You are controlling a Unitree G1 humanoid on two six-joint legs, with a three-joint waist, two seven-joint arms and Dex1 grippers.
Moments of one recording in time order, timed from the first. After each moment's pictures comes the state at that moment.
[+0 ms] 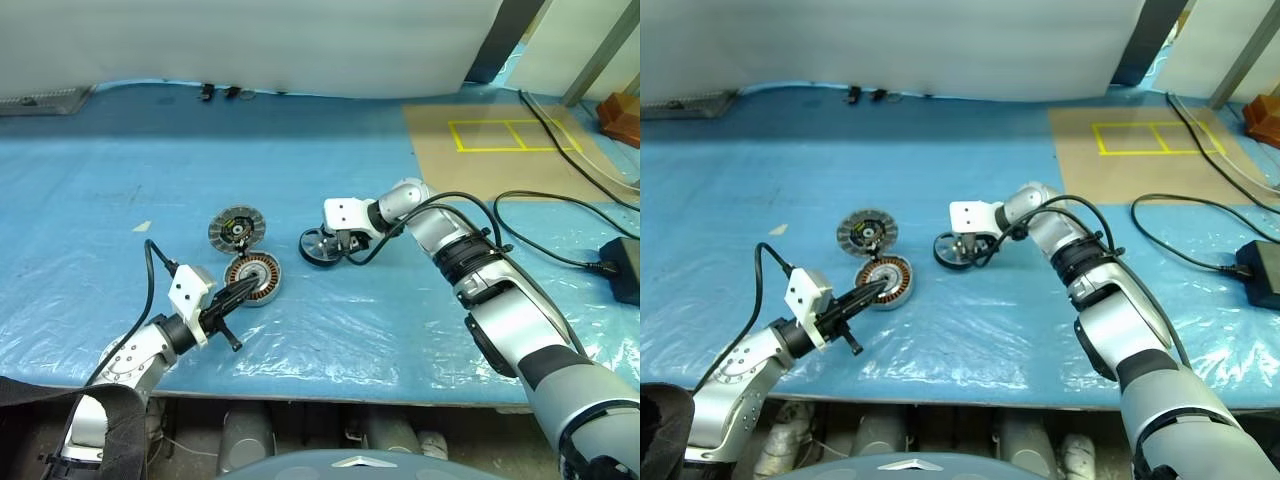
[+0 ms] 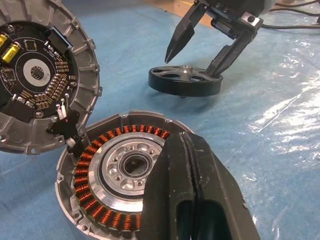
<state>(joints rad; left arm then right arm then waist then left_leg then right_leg) 0.18 0.44 0.06 -0.35 -0.37 0.20 -0.72 -1.01 -0.35 0.49 0.76 -0.26 -0.10 1.19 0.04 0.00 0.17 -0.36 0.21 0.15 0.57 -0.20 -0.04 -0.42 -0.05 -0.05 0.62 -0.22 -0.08</state>
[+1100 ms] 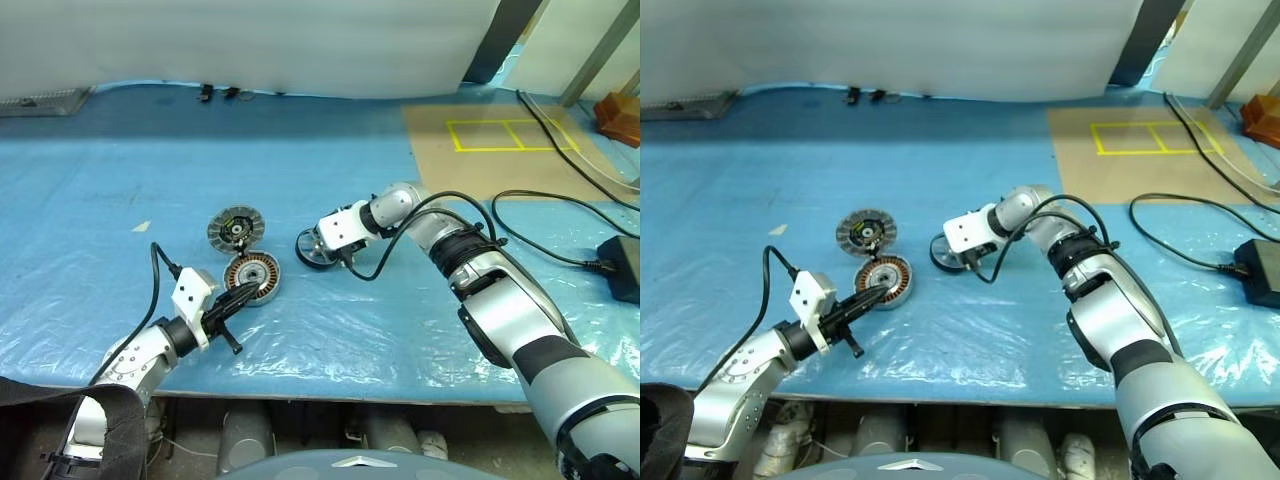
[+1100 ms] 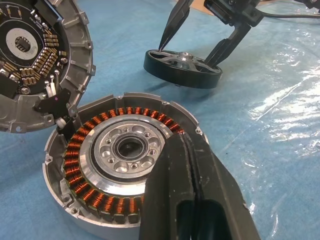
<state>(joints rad) 0.17 0.44 0.04 -0.30 -0.37 0.21 -0.72 -1.07 -0.33 0.53 0.93 -0.41 -0.48 1.10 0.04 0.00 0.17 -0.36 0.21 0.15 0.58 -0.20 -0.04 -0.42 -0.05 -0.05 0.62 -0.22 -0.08</state>
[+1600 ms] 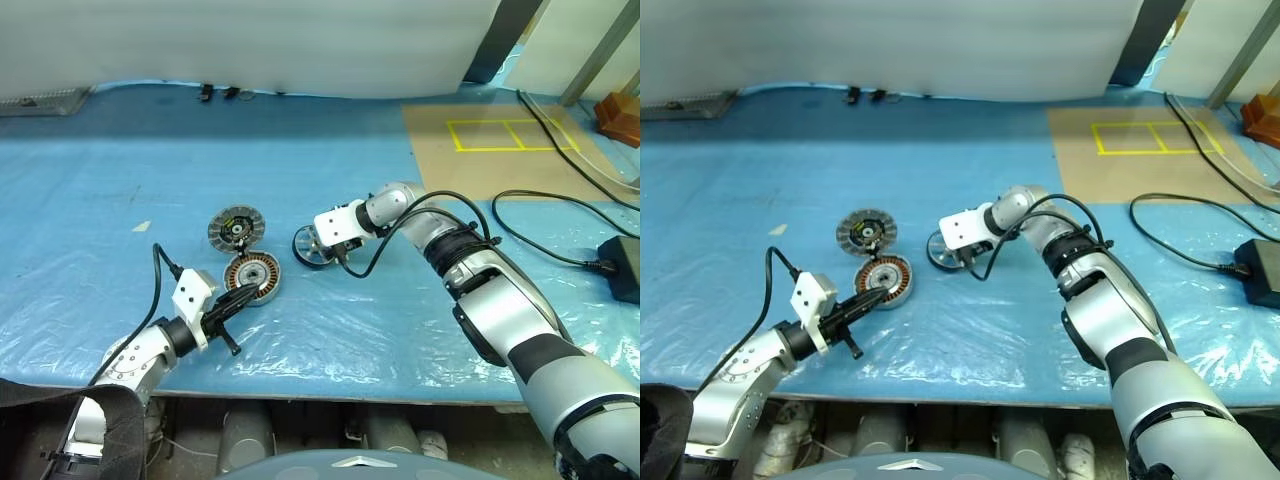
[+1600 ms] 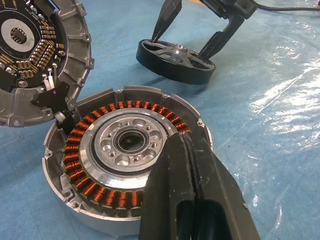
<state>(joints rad) 0.17 0.45 0.04 -0.28 -0.35 0.20 -0.74 -1.08 -0.31 0.52 0.95 -0.43 -0.46 1.06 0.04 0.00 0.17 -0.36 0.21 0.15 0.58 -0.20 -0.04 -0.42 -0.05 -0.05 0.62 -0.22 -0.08</state>
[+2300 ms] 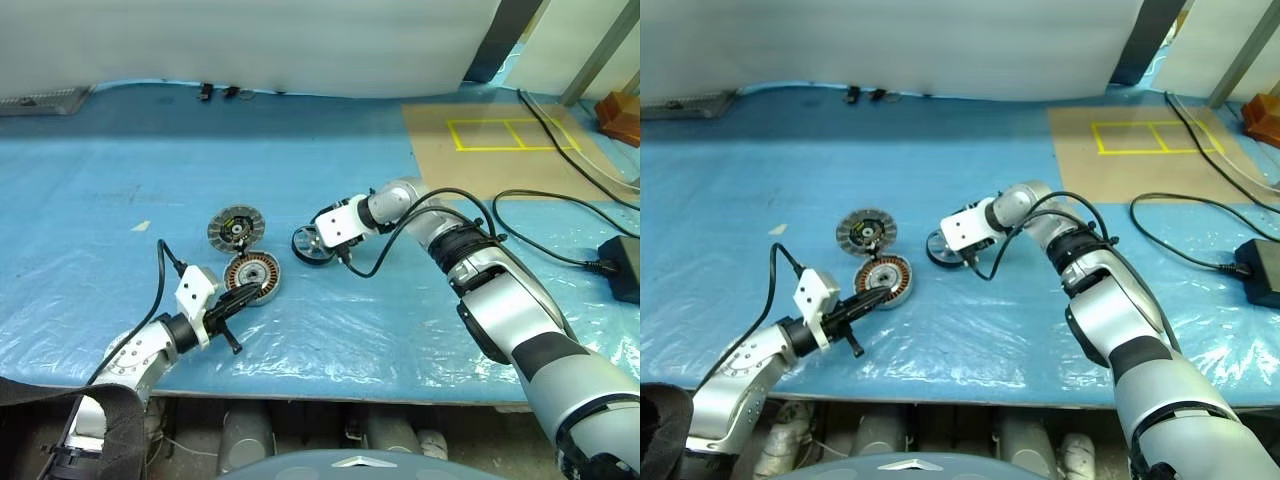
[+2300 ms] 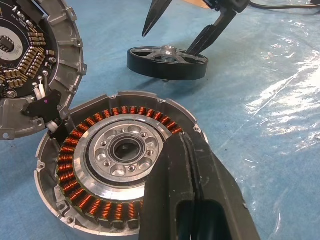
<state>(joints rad) 0.14 0.46 0.03 -0.28 -0.35 0.21 -0.75 -1.09 -0.33 0.51 0.92 -0.44 -0.45 1.08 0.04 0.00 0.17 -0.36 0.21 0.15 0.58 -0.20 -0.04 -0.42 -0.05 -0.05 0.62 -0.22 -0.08</state>
